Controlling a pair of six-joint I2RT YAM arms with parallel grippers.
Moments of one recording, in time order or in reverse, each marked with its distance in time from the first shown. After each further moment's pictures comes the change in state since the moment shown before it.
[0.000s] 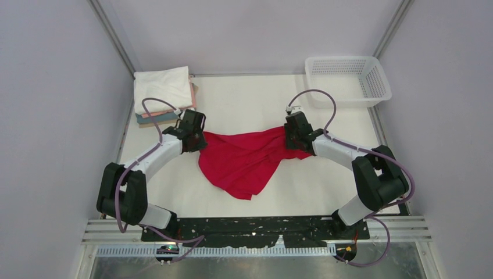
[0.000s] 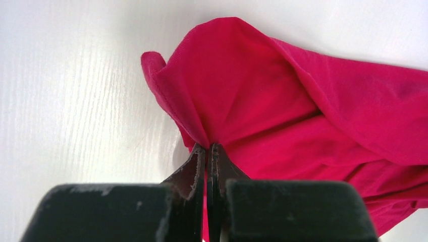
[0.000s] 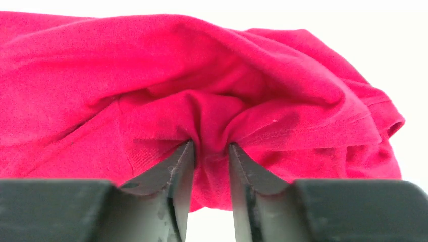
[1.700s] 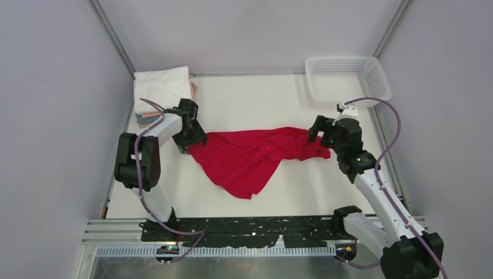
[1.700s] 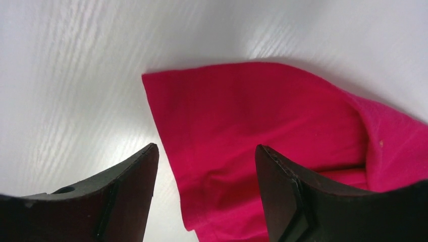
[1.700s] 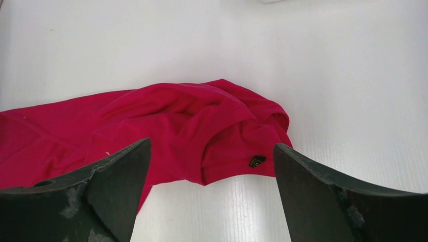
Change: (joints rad) left arm 0.179 0.333 0.251 -0.213 0.111 -0.119; right arm -0.287 -0.654 -0.194 -0.042 -0.109 0.064
